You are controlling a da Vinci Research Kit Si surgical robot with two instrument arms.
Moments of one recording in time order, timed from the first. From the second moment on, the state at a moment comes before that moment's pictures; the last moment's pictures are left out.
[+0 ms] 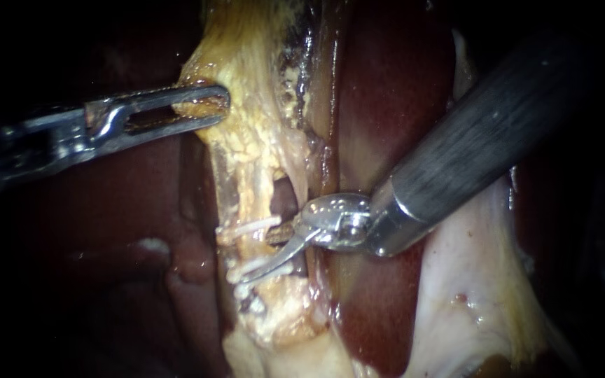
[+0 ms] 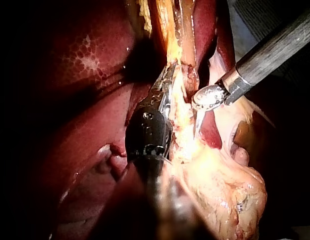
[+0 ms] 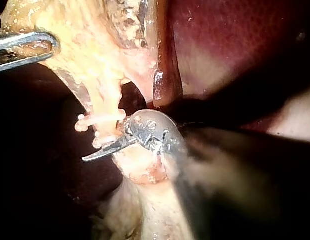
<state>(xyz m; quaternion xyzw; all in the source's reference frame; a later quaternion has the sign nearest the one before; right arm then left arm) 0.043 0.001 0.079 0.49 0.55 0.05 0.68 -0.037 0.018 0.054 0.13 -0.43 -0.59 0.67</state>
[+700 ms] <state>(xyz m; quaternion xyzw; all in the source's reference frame) 0.044 0.001 0.078 0.51 0.55 0.07 0.66 -0.037 0.018 0.054 0.13 -0.43 -0.59 0.67</state>
